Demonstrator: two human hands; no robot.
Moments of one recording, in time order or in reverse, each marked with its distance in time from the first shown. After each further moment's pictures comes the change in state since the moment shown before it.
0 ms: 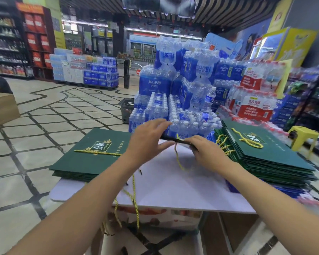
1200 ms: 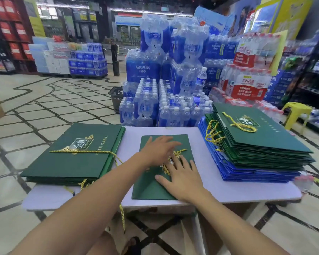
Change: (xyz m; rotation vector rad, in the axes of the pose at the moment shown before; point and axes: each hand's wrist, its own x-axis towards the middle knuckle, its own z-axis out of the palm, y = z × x) left_hand 0.014 0.034 0.105 -0.103 -0.756 -0.042; right_hand -0.060 -0.037 0.095 -0.104 -0.351 0.300
